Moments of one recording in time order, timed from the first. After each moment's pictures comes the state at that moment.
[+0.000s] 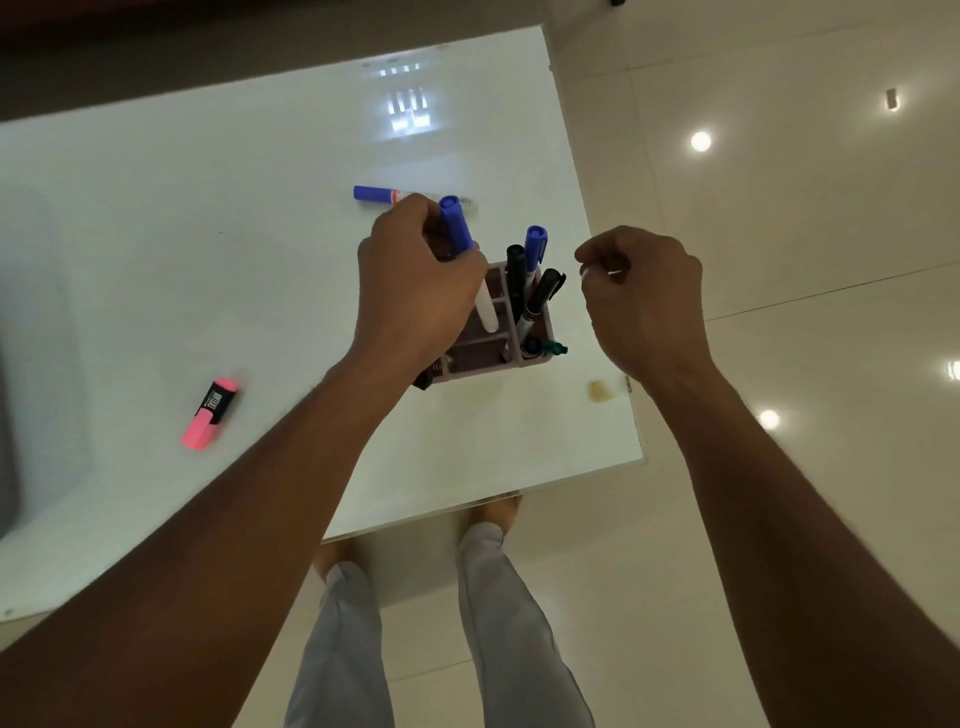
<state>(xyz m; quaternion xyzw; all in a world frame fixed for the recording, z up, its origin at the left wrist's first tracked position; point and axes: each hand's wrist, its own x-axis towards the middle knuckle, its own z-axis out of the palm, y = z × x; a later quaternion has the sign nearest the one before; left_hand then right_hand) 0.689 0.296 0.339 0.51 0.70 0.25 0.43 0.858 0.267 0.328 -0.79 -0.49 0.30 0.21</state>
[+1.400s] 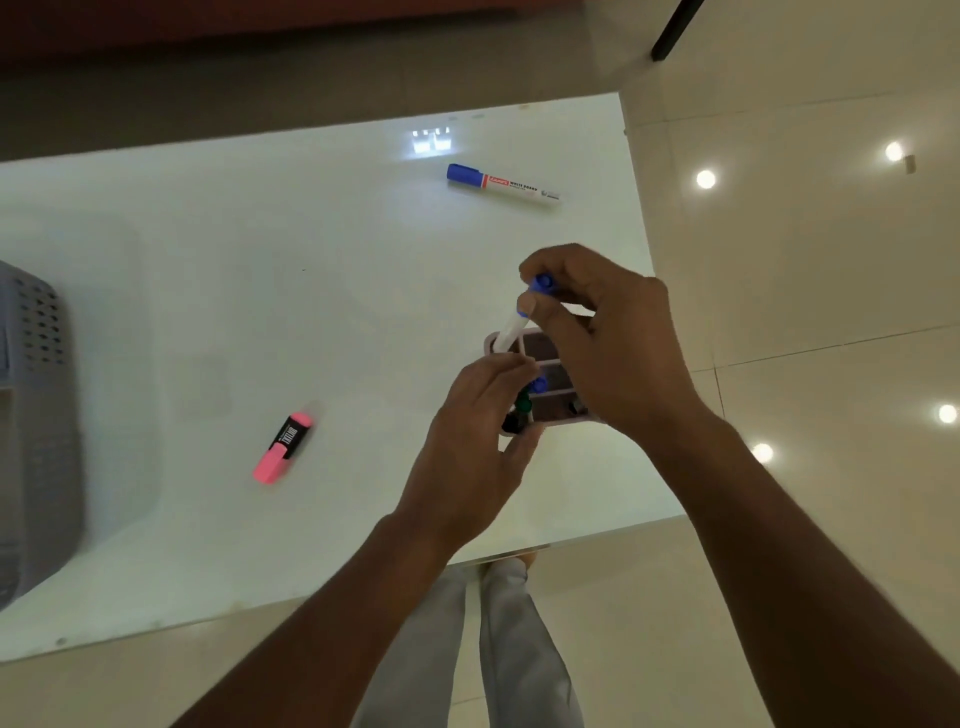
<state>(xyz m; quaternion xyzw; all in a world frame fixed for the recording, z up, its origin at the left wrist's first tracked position) 0.624 0.231 0.301 0.67 0.56 0.24 0.41 0.759 0.300 0.352 -0.66 -0.61 0.36 0.26</state>
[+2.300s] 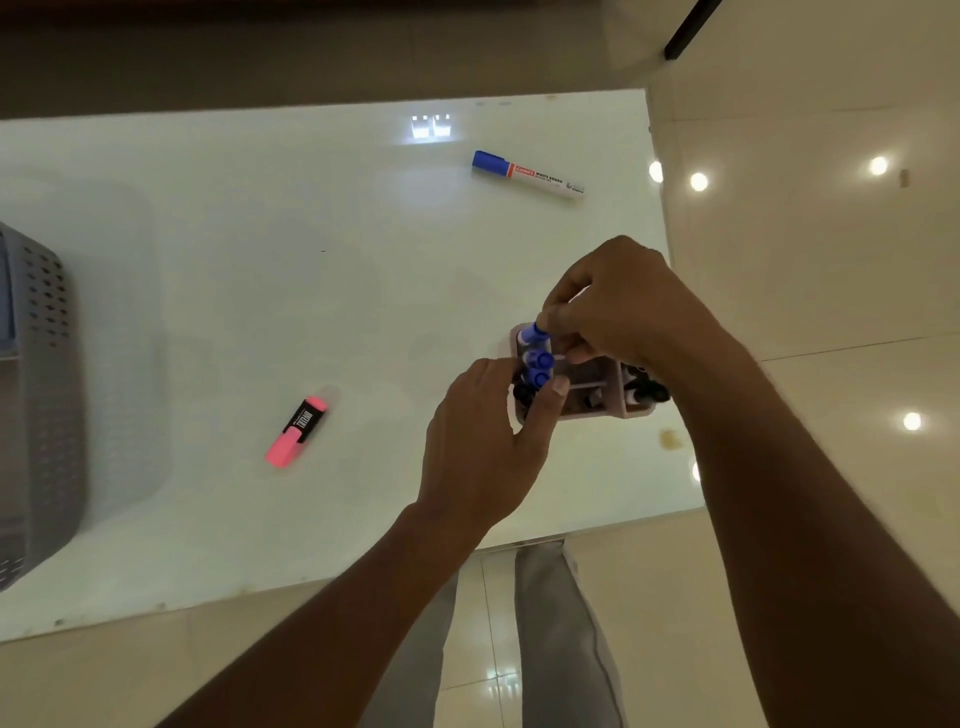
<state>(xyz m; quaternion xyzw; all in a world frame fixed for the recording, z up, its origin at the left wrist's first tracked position) 0.619 0.229 0.299 0.59 0.66 0.22 0.41 0.736 0.342 0.368 -0.73 -0.52 0.43 -0.06</state>
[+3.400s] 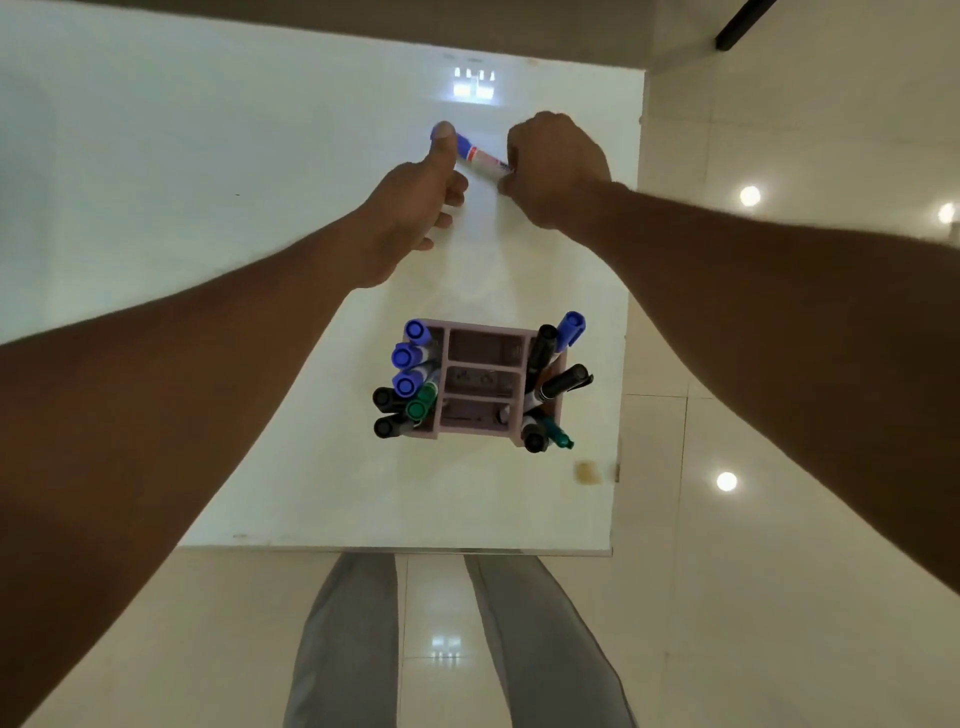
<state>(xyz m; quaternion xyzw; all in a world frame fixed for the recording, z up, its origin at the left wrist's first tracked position) 0.653 0.414 0.265 0.36 0.70 0.16 0.60 0.799 0.487 0.223 -0.59 -0.78 0.19 -0.08</state>
